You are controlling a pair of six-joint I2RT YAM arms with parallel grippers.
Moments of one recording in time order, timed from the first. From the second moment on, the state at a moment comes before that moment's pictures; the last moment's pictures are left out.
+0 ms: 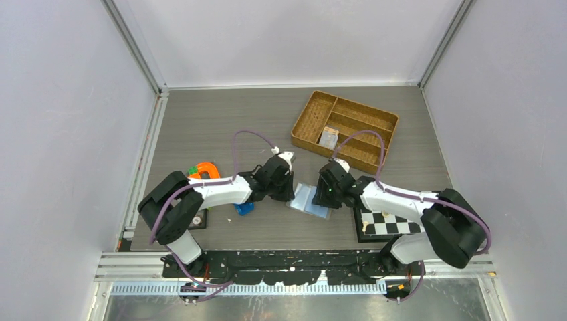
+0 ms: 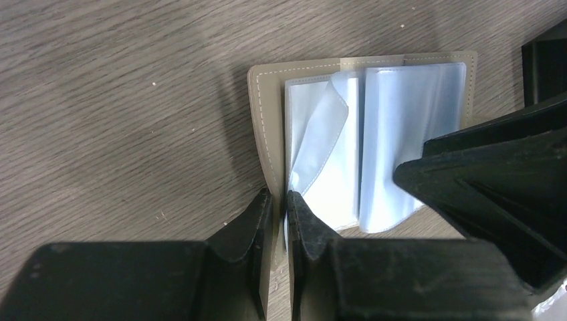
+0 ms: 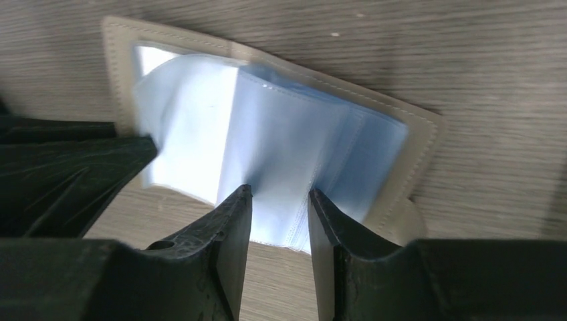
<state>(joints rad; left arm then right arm) -0.86 1.63 0.83 -0.03 0.03 -0.57 0.74 1.37 0.65 -0.31 0.08 0.89</state>
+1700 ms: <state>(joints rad) -0.85 1.59 0.64 0.26 -0.03 -0.69 0.82 1.22 0.77 -0.47 0.27 0.90</state>
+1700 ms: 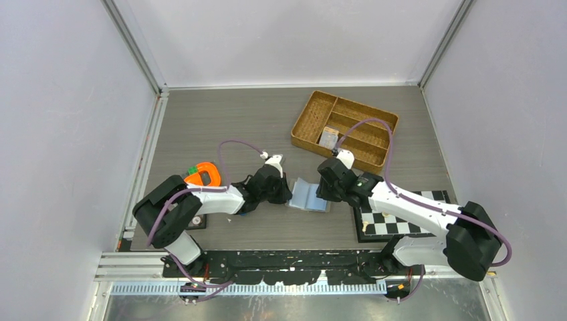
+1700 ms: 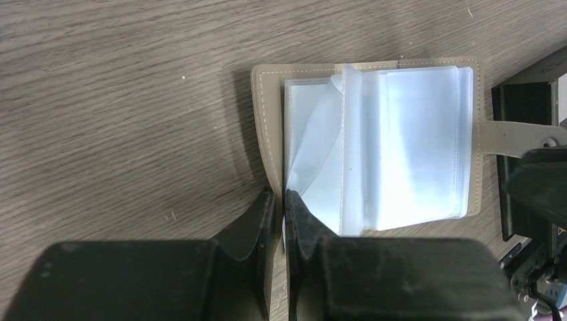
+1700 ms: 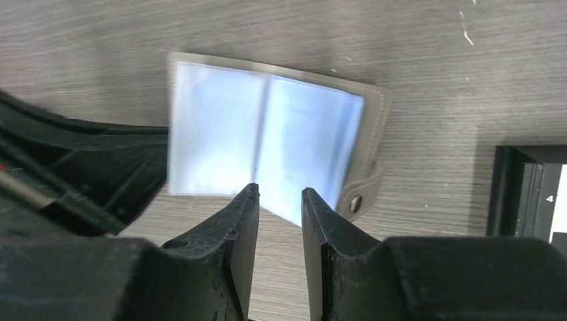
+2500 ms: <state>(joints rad) -0.85 1.59 0.64 0.26 -0.03 -0.70 0.80 1.37 0.67 -0.37 0.27 0.97</state>
